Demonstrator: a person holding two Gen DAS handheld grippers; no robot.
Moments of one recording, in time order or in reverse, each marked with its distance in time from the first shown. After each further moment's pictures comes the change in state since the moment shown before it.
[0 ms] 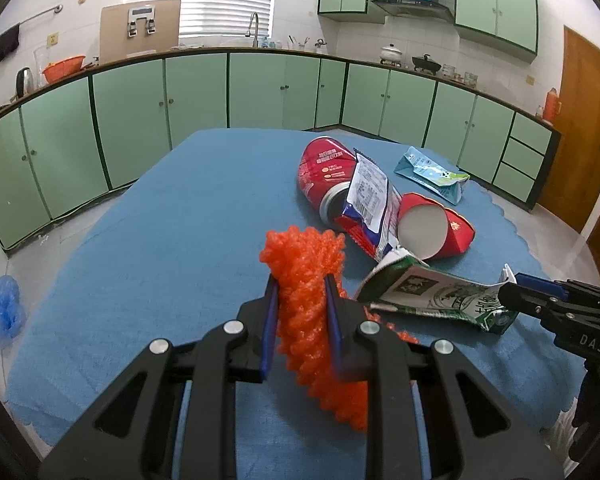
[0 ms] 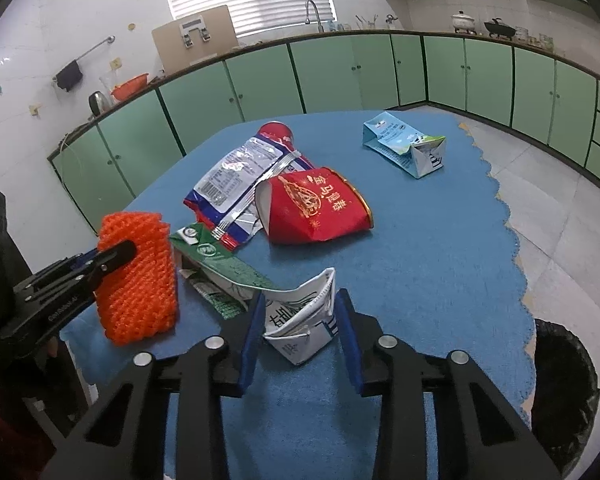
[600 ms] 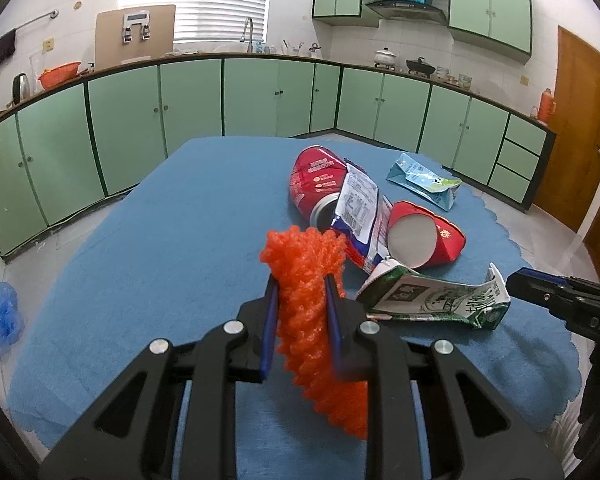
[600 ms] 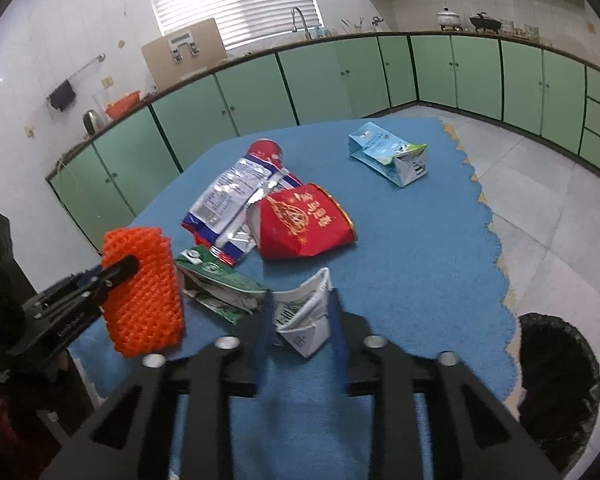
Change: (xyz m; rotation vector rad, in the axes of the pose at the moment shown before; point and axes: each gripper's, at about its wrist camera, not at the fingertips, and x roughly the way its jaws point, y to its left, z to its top) left arm -0.002 -0.004 0.006 0.012 -0.015 -0.011; right arm -0.012 -0.008 0.009 0.057 -0.027 0.042
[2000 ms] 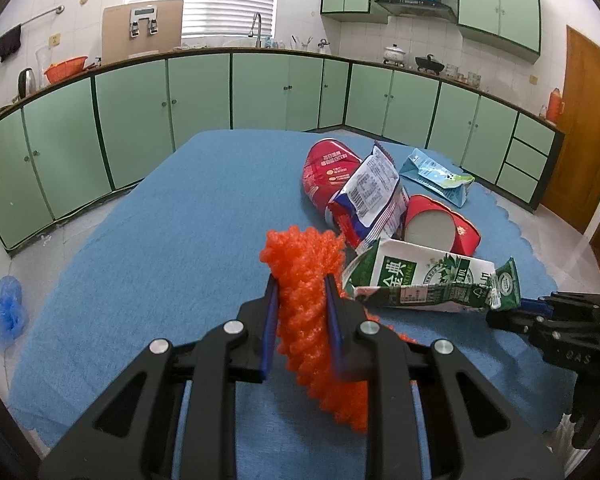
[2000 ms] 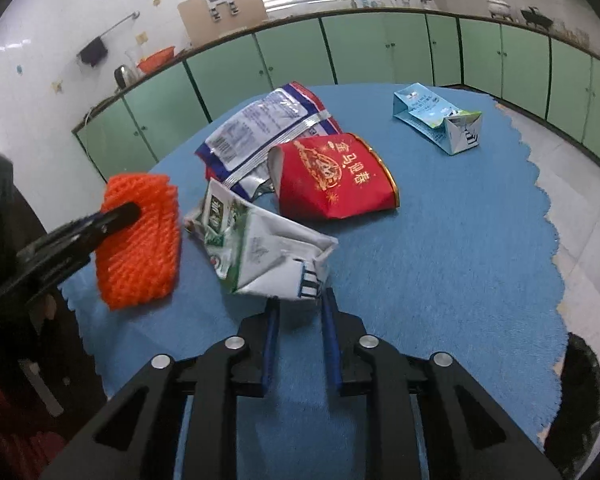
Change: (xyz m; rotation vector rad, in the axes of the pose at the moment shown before) left arm 0.004 0.003 -0.005 -0.016 0.014 0.024; right arm 0.030 -0.002 -0.013 -0.147 0.144 0.083
